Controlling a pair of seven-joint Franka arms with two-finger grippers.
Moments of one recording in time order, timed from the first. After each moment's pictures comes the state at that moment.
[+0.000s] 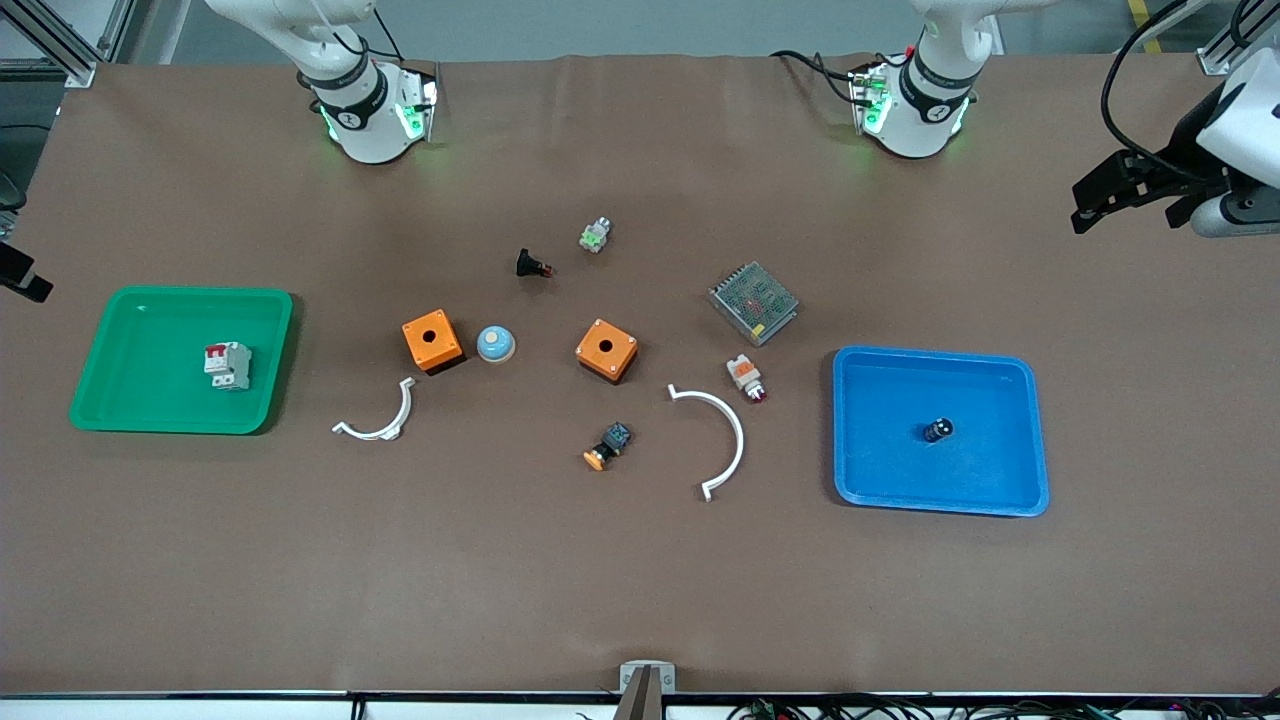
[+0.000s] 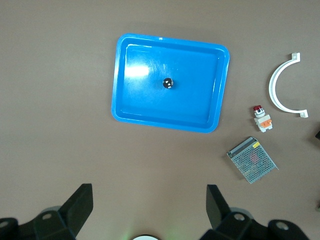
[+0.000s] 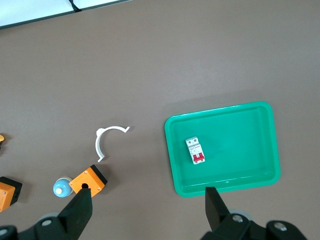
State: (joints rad) left arm 0.10 -0.08 -0.20 -1.58 0.00 1.49 -0.14; right arm -0.05 0.05 -0.13 -1.46 0.04 1.57 0.01
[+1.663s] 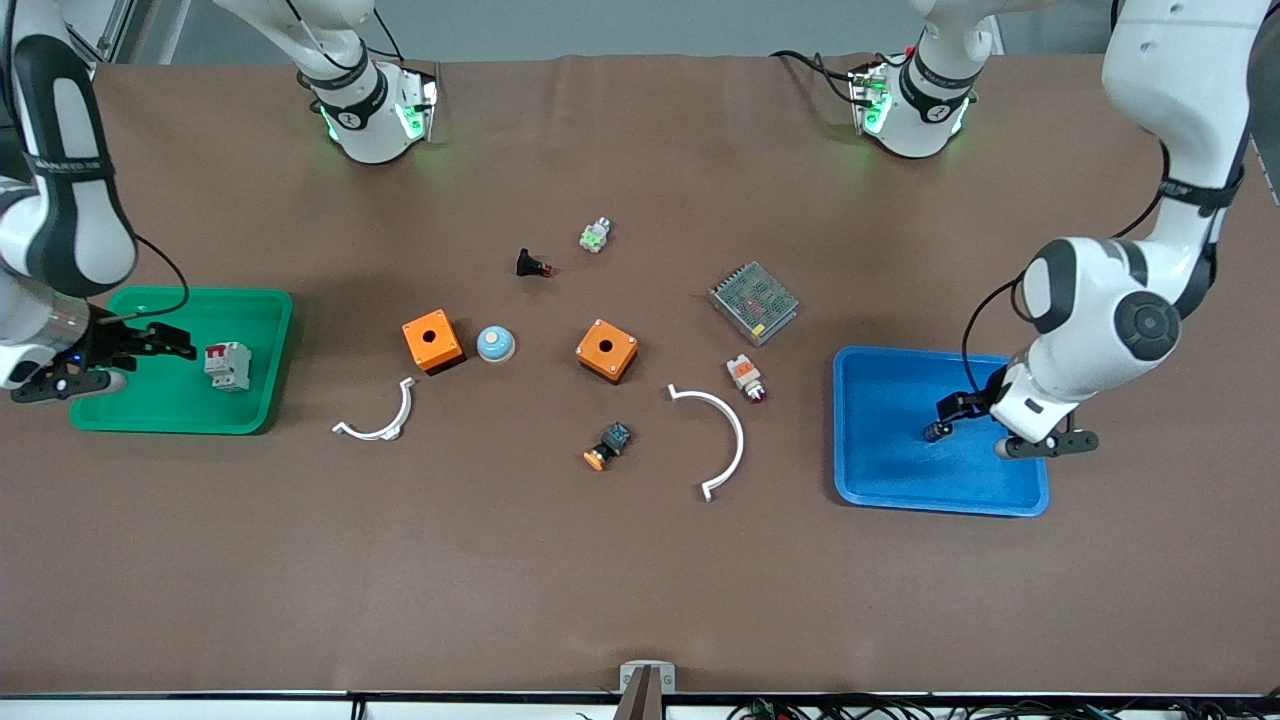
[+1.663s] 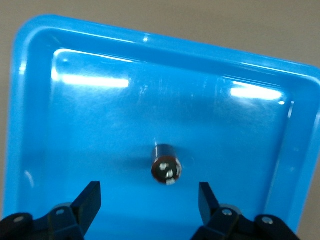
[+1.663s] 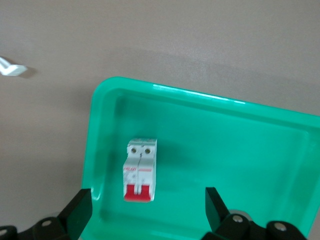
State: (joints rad) left arm 0.13 0.44 -0.19 -1.99 0.01 2.46 -0.14; right arm -0.22 0.26 -0.14 -2.10 0.04 2.30 -0.55
